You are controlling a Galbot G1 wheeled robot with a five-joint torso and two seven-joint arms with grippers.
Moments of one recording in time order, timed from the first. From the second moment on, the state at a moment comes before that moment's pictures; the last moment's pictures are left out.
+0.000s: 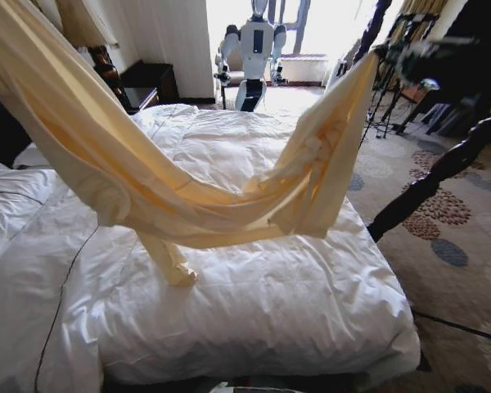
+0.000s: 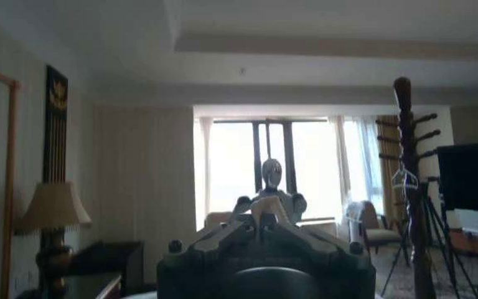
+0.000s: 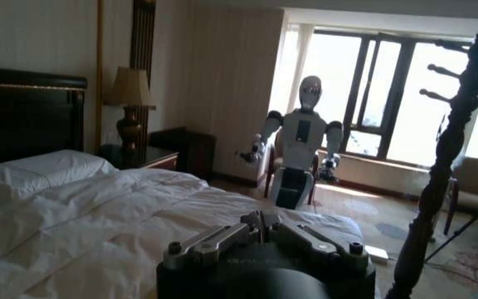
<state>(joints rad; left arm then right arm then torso) 1.12 -0.51 -1.37 -2.44 -1.46 0.58 -0.38 0.26 0.05 -0.16 2.34 1.79 -0.51 0.49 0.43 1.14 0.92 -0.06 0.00</state>
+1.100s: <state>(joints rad) 1.56 -1.06 -0.97 -2.05 -0.53 0.55 -0.14 -0.30 0.57 -0.43 2.01 1.32 -0.73 0.48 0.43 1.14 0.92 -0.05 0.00</state>
